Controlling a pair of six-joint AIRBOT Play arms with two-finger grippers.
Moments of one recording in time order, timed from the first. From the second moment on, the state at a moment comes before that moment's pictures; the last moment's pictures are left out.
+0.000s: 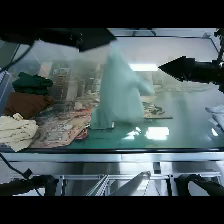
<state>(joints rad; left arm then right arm) -0.27 -1.46 1.85 0.52 -1.38 -1.27 -0.12 -1.10 1.12 -0.40 1.16 0.99</state>
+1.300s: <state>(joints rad) -0.17 -1.77 1.18 0.75 -1.34 -1.19 0.16 -1.59 1.00 -0.63 1.27 0.99</state>
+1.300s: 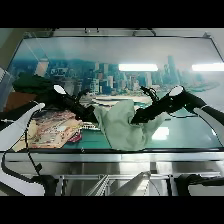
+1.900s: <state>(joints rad) 0.10 -1.37 1.57 0.74 -1.40 -1.21 -0.13 -1.18 1.25 -0.57 1.21 1.00</state>
